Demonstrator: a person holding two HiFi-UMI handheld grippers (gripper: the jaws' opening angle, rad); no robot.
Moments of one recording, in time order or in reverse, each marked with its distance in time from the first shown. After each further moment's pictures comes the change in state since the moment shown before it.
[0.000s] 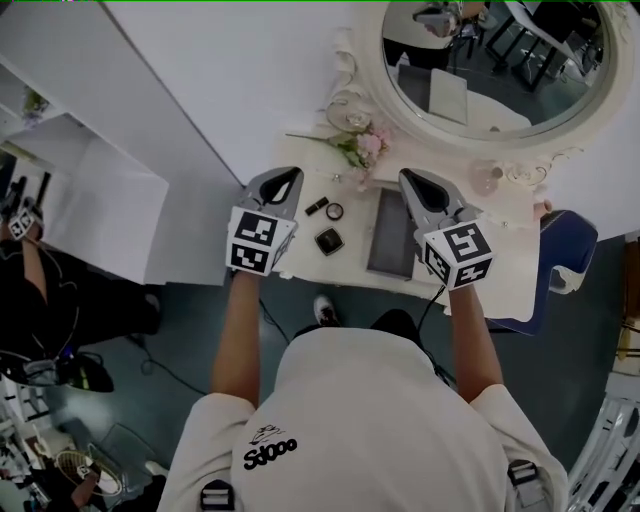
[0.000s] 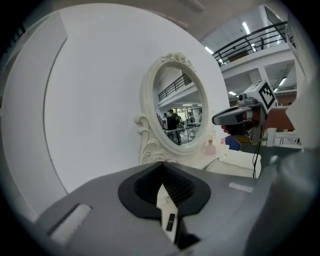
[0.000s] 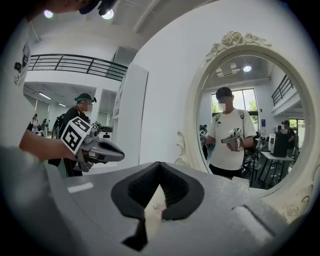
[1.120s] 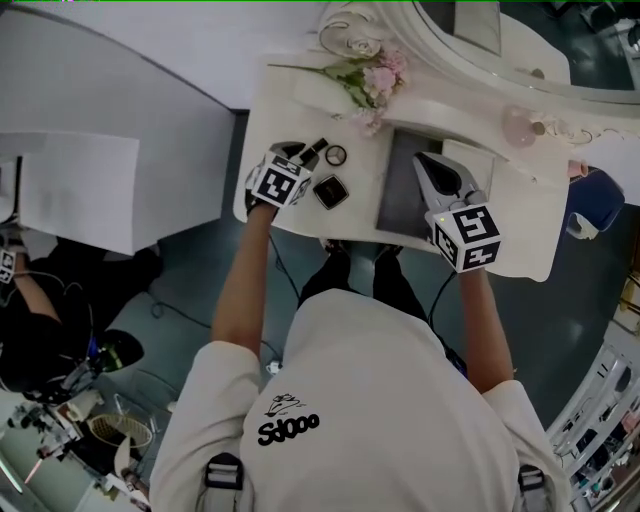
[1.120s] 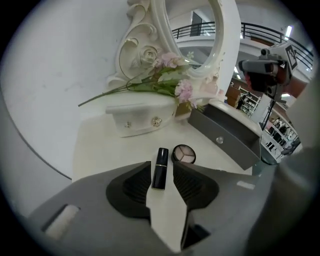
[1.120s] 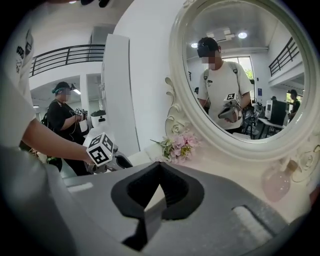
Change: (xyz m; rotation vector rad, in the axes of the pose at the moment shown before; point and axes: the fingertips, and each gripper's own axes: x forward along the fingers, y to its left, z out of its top) left arm 0.112 -0.038 -0.253 -0.116 0.592 -0.273; right arm 0.026 -0.015 -0.146 0.158 0.326 -0.002
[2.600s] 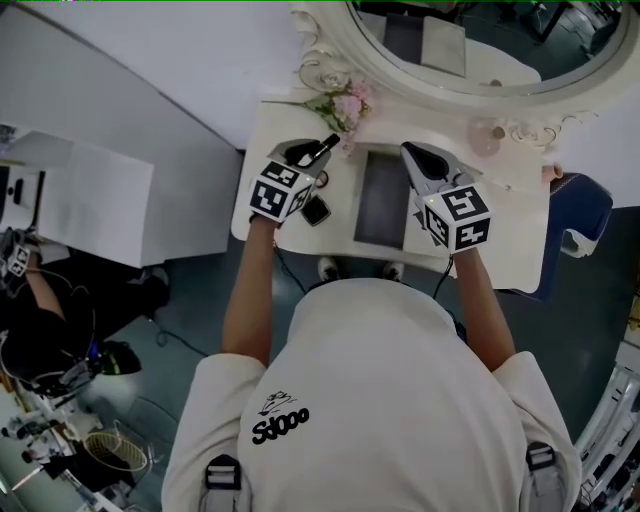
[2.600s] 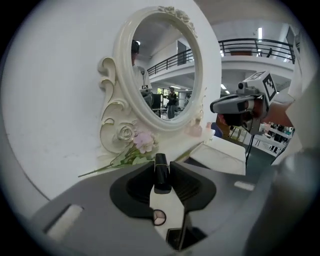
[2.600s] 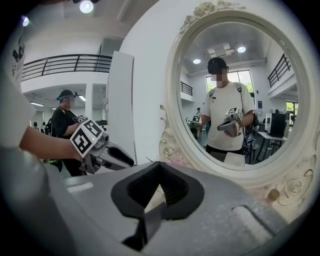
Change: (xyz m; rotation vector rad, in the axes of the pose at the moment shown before) left arm -0.085 -0.066 0.148 0.090 -0.320 0.017; right arm -0.044 -0.036 0.053 -0.047 -0.161 0.000
